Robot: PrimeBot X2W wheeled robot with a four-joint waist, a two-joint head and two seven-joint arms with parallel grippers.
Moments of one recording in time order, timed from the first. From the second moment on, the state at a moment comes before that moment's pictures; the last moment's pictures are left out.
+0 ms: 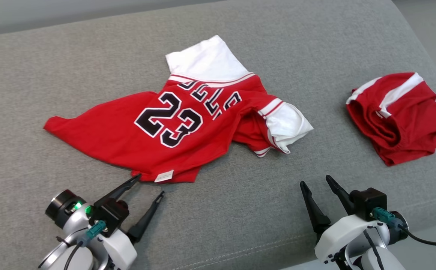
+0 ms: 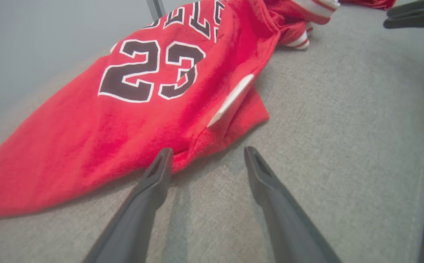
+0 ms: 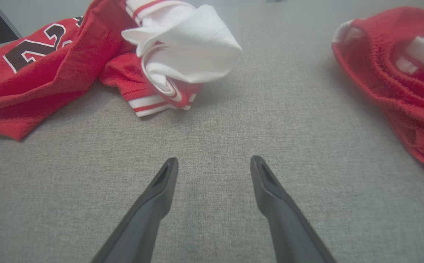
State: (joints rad) left arm -0.30 0.40 -0.59 0.36 -0.21 -0.12 -0.26; right arm -0.22 -0.05 0.24 0.46 0.22 0.13 -0.14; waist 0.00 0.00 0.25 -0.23
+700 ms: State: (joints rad) left arm -0.30 0.42 -0.50 0.42 -0.09 -0.12 -0.26; right arm -0.21 -0.05 0.27 0.44 0.26 0.13 -0.18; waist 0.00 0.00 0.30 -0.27
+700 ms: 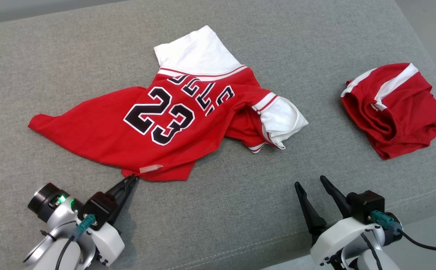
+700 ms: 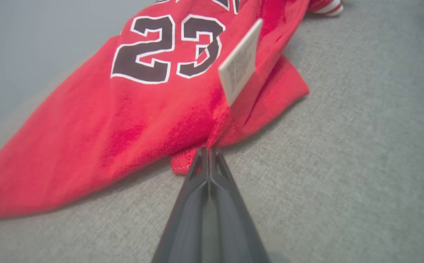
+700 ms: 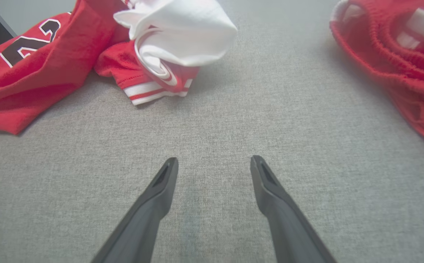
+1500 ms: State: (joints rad) left arm -0.36 0.48 -0.58 0.49 0.03 -0.13 -0.26; right arm -0.29 -0.05 0.33 0.63 0.36 0.13 -0.21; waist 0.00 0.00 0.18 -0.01
